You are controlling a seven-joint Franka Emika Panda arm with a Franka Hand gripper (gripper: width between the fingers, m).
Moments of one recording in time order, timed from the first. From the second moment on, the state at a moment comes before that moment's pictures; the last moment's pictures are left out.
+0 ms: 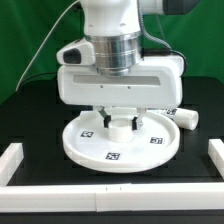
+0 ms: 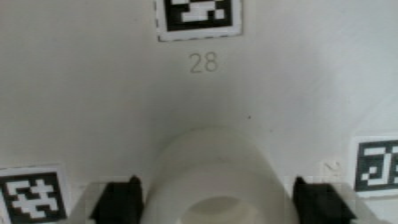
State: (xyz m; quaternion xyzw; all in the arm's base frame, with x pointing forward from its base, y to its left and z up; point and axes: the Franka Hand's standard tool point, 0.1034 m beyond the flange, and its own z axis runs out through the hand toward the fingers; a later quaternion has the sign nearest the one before) arm 0.543 -0.026 0.067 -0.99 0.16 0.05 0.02
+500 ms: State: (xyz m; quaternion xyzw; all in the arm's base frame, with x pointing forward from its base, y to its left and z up) arm 0.561 0.016 0.050 -0.98 0.19 0.05 0.01
